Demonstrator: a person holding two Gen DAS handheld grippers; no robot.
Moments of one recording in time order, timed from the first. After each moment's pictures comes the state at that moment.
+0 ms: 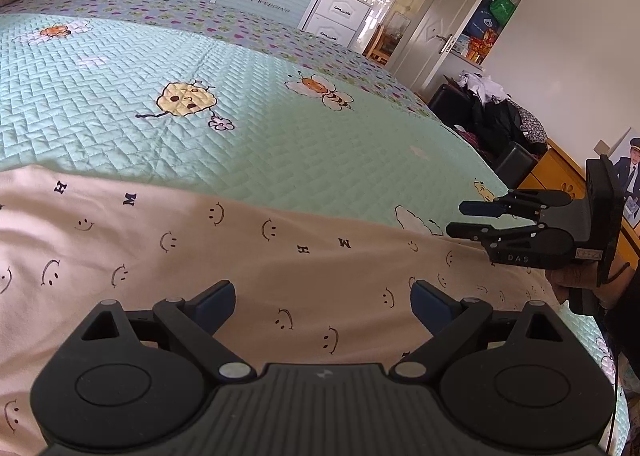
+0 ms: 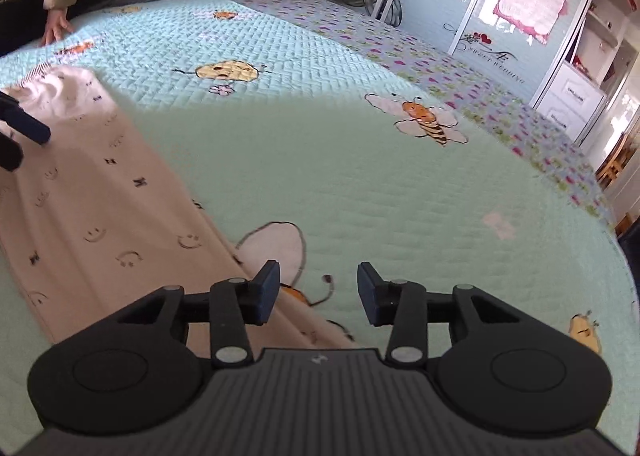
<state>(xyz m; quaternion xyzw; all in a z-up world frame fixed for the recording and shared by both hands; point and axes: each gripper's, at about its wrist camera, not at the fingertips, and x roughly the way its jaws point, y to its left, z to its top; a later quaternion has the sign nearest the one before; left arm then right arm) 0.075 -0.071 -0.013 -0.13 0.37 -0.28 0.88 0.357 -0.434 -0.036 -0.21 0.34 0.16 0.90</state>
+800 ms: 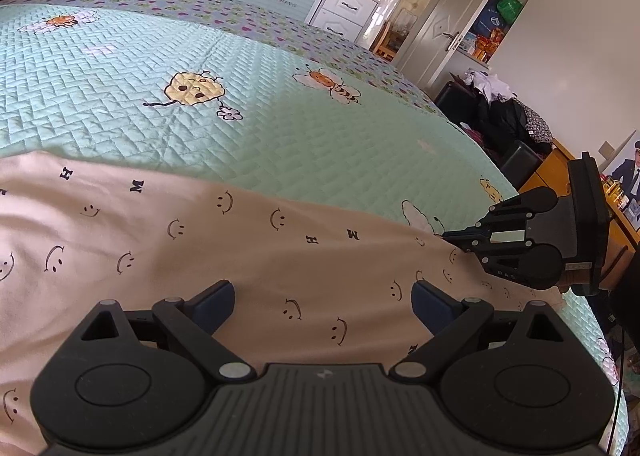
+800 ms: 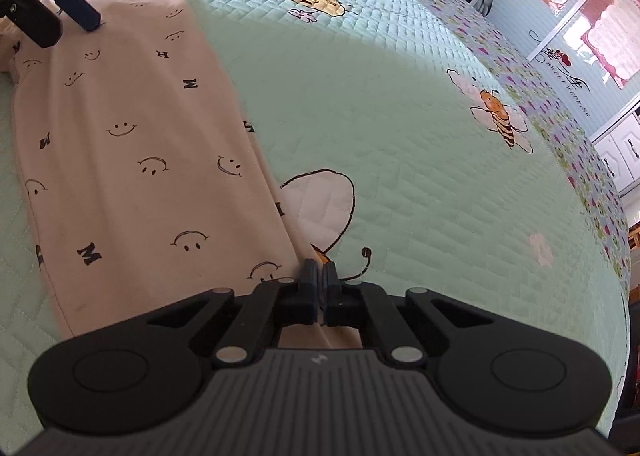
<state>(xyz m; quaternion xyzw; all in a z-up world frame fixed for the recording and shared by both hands) 0.074 -0.067 -0.018 -0.13 0.38 -0.27 0.88 0.414 -0.403 -0.073 -0.32 0.39 0.23 0.83</state>
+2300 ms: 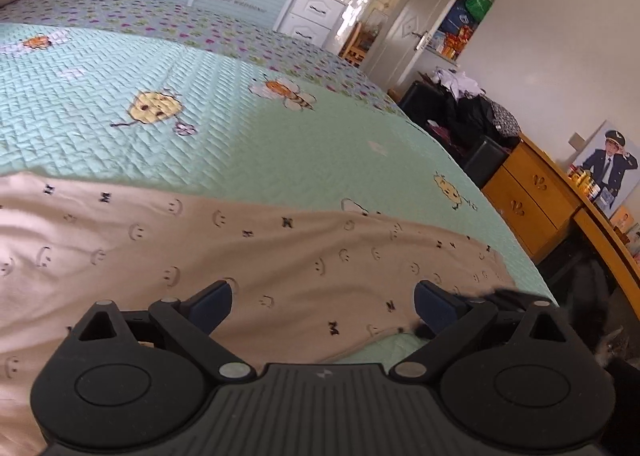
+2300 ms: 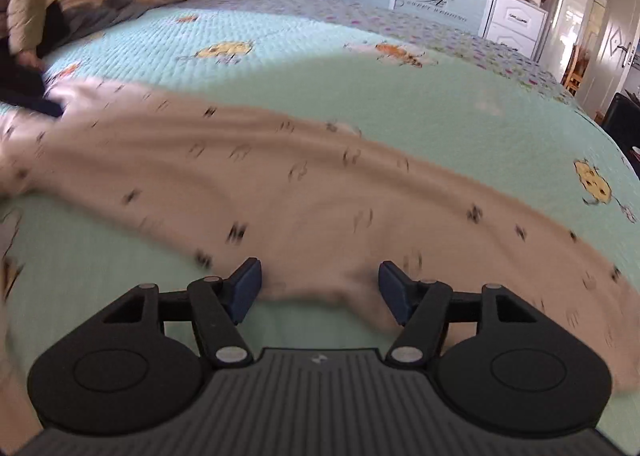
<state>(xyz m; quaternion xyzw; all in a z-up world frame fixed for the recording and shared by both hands) 0.037 -0.074 0.019 -0.13 0.37 -0.30 0.87 0.290 -0.397 -0.080 -0.06 0.37 0.07 0.92</state>
